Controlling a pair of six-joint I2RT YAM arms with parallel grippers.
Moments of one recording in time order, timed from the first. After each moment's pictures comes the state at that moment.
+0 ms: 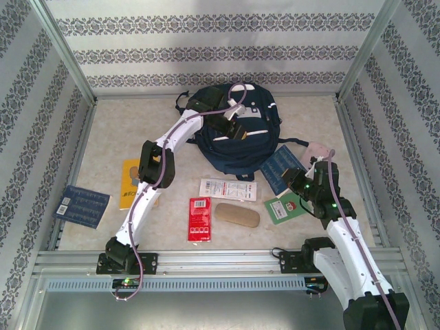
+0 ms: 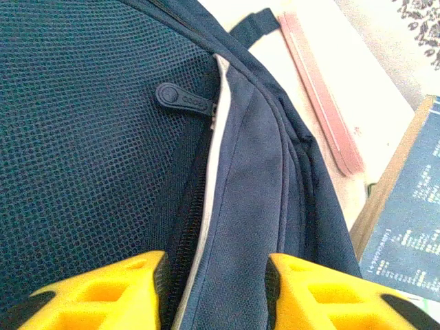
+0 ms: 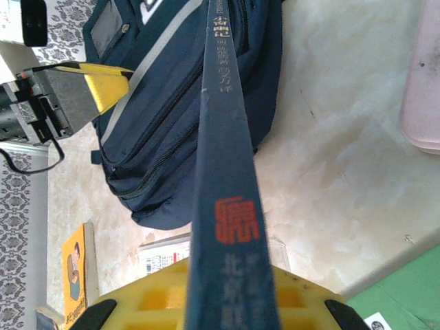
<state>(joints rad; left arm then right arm) -0.44 2.62 2.50 -0.88 0.79 0.10 0.07 0.72 0.49 -0.42 -0.33 0.82</state>
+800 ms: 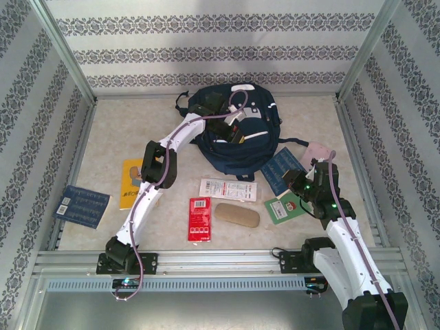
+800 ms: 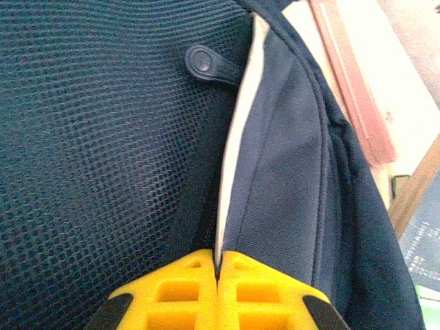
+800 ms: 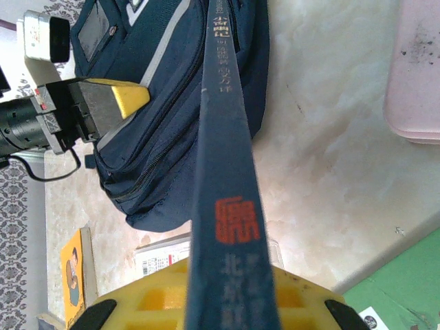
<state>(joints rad) -0.45 2.67 2.49 -0.87 0.77 0.09 0.05 0.72 0.48 -0.42 -0.33 0.84</state>
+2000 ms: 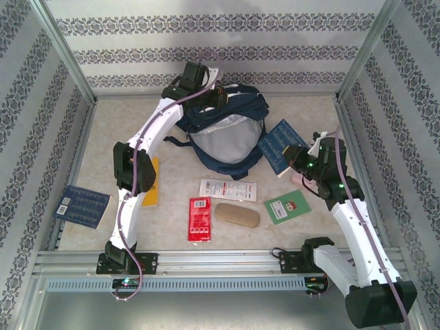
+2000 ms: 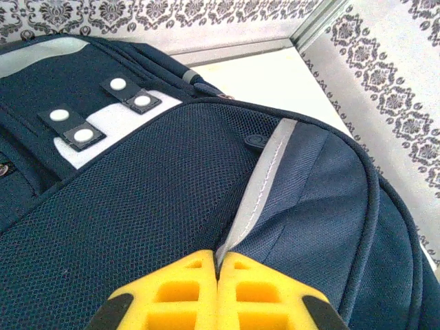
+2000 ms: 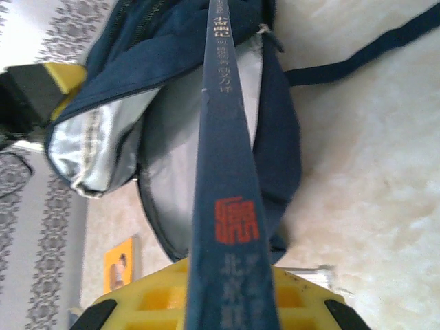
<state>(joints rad) -0.38 2.26 2.30 -0.66 0.40 -0.29 0.09 0.88 0.81 -0.47 -0.37 0.79</state>
